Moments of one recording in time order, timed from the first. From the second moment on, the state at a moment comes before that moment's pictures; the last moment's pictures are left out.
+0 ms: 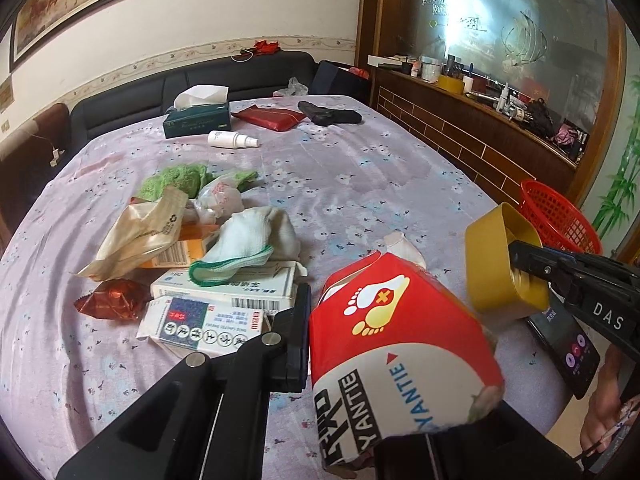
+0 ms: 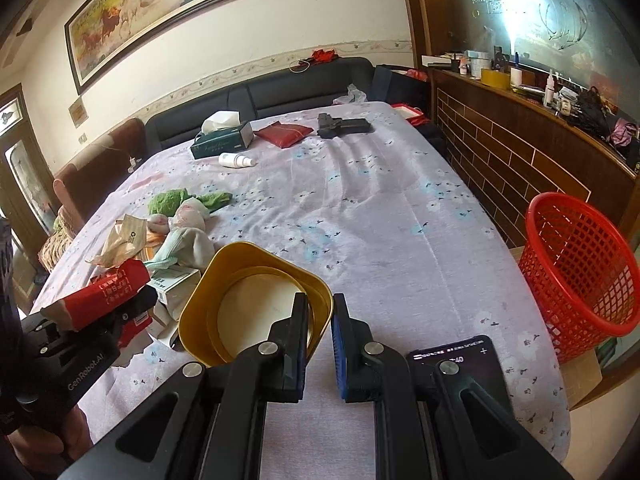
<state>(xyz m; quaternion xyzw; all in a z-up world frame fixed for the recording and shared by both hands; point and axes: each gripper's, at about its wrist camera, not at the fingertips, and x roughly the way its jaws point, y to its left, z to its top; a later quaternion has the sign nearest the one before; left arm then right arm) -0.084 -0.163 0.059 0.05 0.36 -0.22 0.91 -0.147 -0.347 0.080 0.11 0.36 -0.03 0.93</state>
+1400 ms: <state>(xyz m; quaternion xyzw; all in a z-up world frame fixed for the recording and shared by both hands) -0.085 -0.197 0.068 0.07 0.36 -0.25 0.90 -0.165 -0.372 0.089 0.12 0.34 -0.06 0.93</state>
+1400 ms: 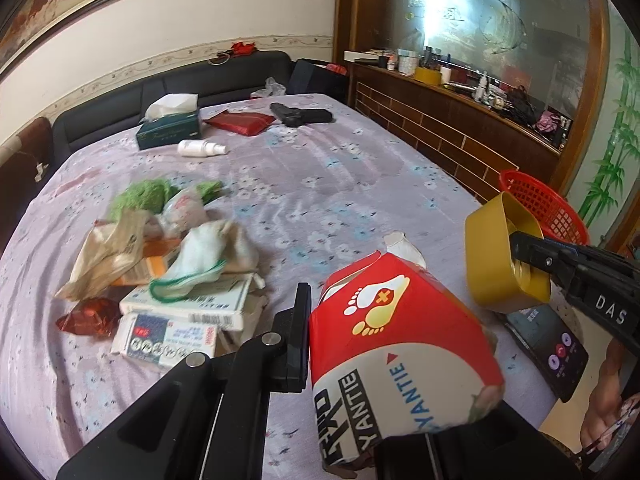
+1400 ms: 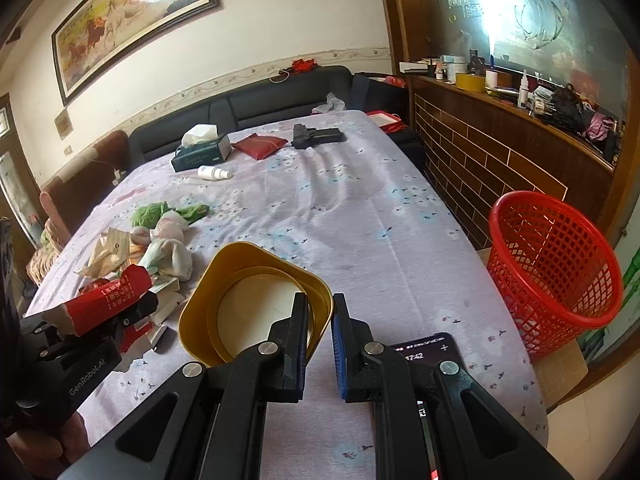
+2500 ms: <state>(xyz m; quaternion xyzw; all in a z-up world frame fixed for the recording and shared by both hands) -0.065 -0.529 0.085 0.08 0.43 -0.46 0.77 -0.229 -0.671 0.090 0.28 0.27 -0.25 0.88</state>
